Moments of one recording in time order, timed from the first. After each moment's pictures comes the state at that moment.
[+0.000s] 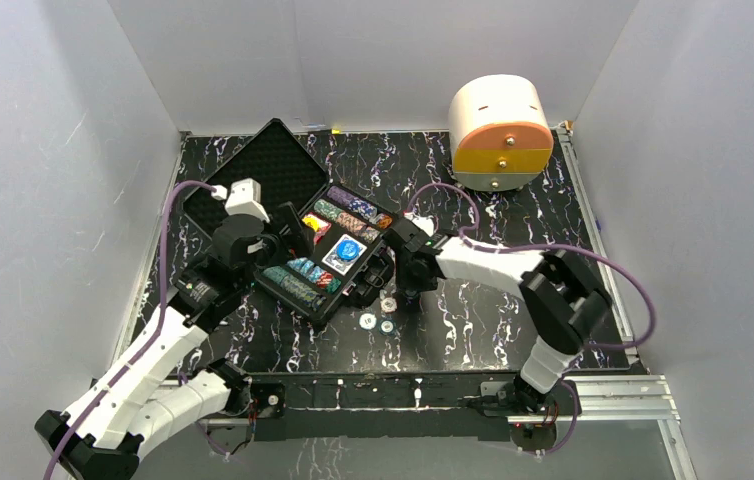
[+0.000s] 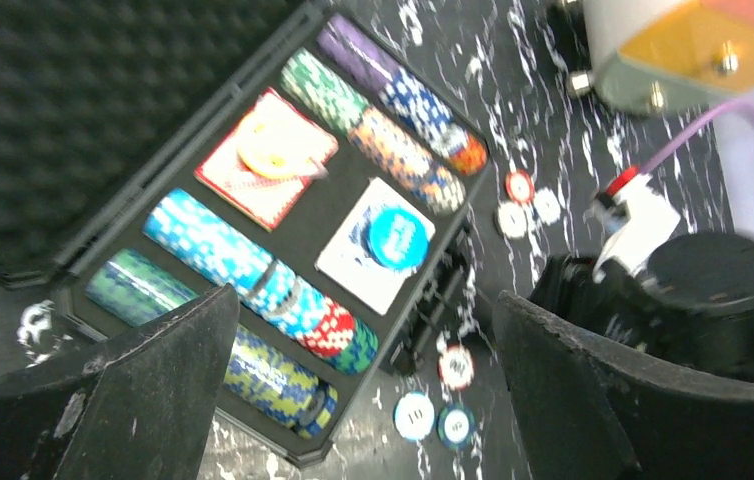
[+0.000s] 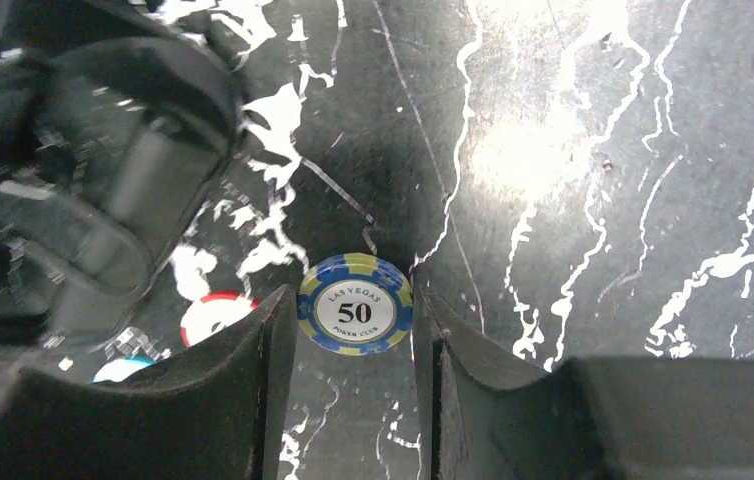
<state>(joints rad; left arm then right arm) -0.59 0.84 0.93 -0.55 -0.37 -0.60 0.84 1.72 1.08 -0.61 0.22 0.74</state>
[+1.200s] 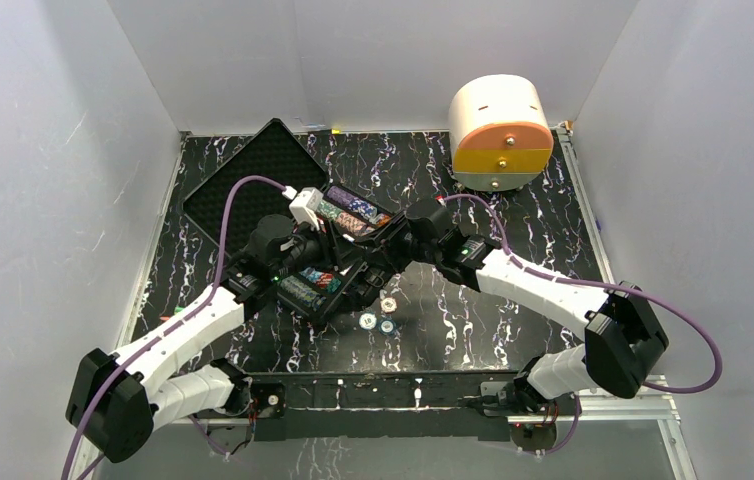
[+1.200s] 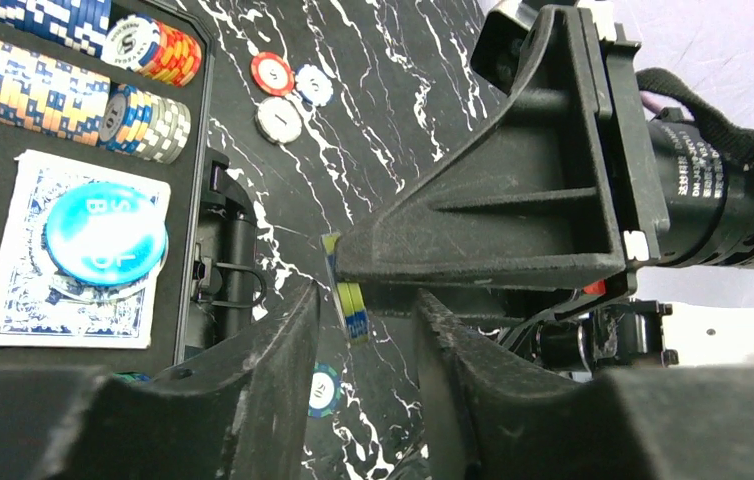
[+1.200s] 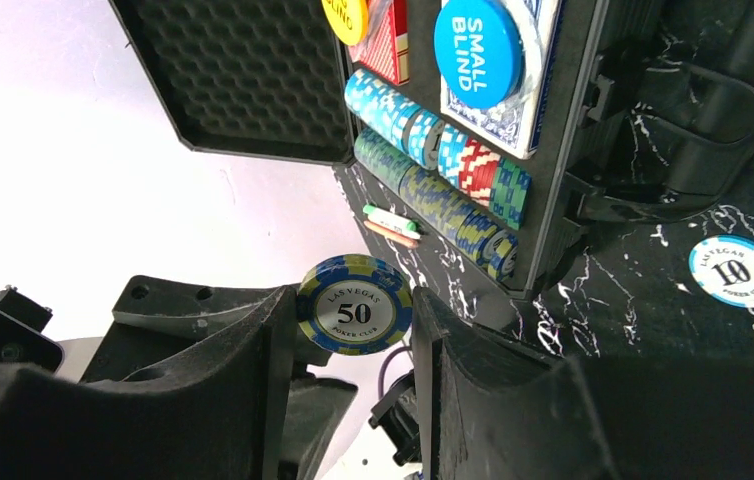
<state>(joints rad) -0.60 1.06 0.68 0.04 0.29 -0.61 0.84 1.38 0.97 -0.17 -0.08 1.59</state>
